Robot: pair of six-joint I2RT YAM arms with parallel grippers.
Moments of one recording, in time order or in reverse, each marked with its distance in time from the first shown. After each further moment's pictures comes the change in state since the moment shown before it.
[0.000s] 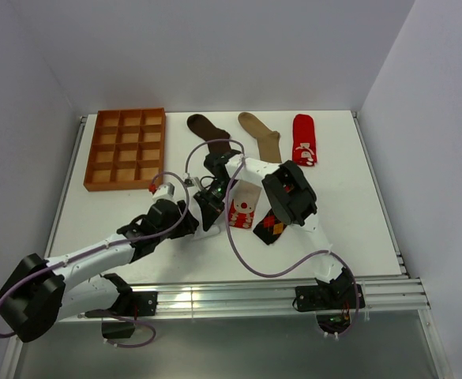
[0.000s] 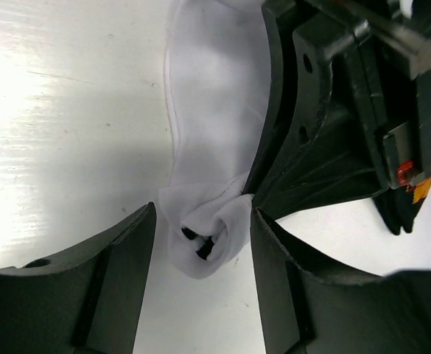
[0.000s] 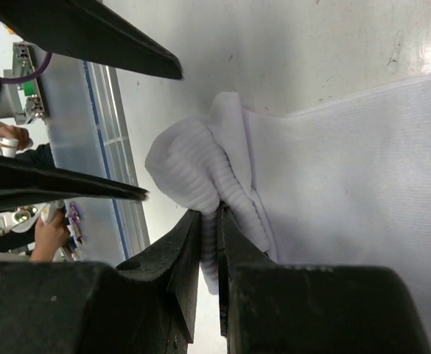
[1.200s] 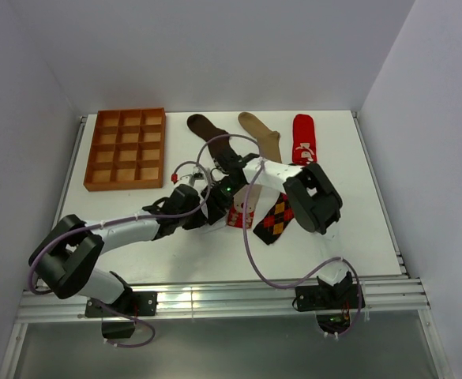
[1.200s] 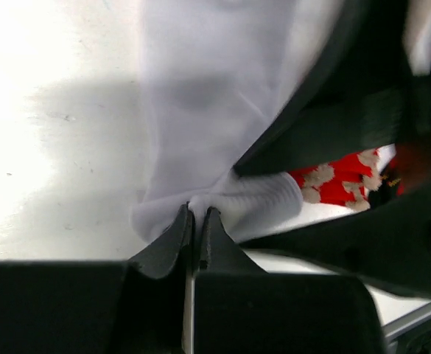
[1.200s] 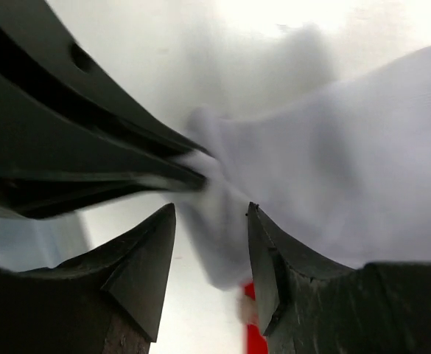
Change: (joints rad) left arm -0.014 0.349 0.198 0.050 0.095 0.018; right arm -0.026 -0.258 -0.307 0.346 0.184 0.144
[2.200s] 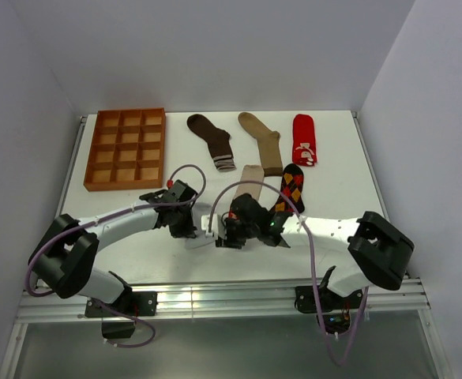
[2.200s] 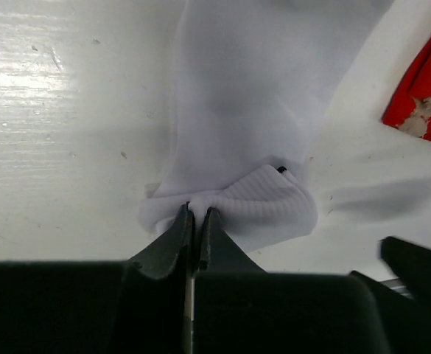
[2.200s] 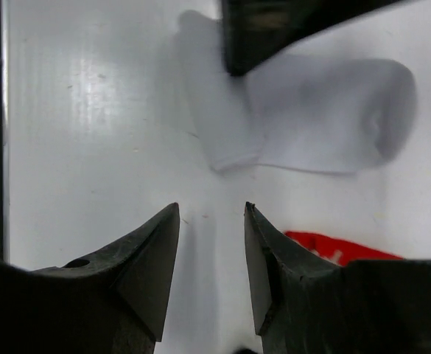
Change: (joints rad) left arm 0.034 0.006 0.152 -0.507 0.081 -0.009; right arm 0.237 -0.683 -0.776 0.641 0.418 -0.284
